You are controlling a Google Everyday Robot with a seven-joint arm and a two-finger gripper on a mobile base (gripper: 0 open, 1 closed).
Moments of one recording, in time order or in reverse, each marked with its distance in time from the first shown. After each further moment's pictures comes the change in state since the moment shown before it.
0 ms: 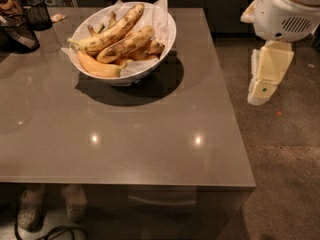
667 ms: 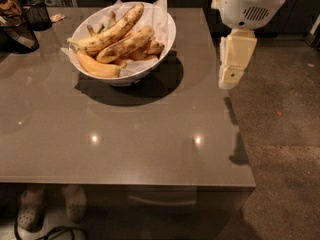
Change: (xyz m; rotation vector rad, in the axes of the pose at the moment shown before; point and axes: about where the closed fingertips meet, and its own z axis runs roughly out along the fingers) arm -0.051 -0.031 0.010 0.057 -0.037 -0.089
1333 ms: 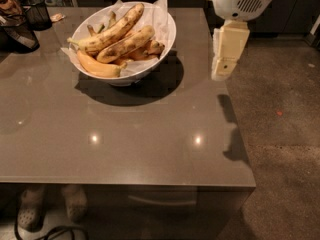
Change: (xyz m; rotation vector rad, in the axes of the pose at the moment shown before) arm -0.016 -0.015 -0.004 0.029 -0.048 -0.035
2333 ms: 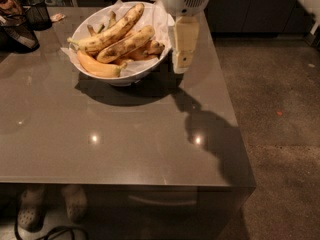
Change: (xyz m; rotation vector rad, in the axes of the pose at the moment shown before) arm -0.084 -0.025 0.036 -0.051 -0.087 -0.251
